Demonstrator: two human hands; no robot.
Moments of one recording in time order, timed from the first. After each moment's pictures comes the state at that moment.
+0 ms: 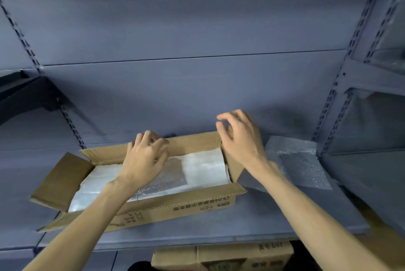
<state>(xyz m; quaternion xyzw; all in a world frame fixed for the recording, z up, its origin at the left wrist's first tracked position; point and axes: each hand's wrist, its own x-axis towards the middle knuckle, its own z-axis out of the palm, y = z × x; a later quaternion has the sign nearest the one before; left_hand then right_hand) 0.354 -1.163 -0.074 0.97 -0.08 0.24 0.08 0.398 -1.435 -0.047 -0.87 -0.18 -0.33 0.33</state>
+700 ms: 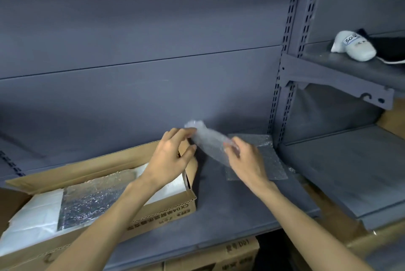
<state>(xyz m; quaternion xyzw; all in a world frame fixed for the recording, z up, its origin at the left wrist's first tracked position) 0.380 -1.338 -0.050 0.90 -0.23 0.17 0.32 0.384 -1.561 -0.111 -0.89 -0.02 -0.24 0.39</state>
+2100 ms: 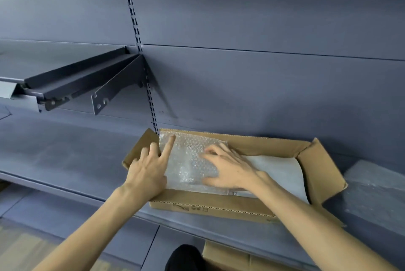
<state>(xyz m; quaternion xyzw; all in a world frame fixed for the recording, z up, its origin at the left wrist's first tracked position) 0.271 -1.025 -0.089 0.99 0.12 0.06 -0.06 0.390 -1.235 -0.092 -0.89 -0.45 0.05 0.08</state>
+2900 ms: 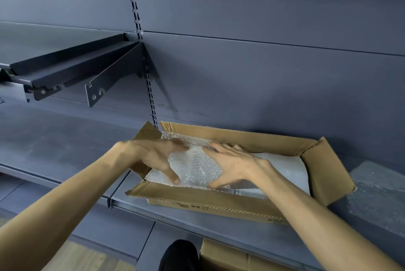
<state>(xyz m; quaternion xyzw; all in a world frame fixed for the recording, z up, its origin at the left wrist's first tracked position) 0.336 -0.982 -0.067 0.96 -0.04 -0.26 0.12 0.411 -1.227 -0.090 -0.88 -0.46 0.12 -0.06</state>
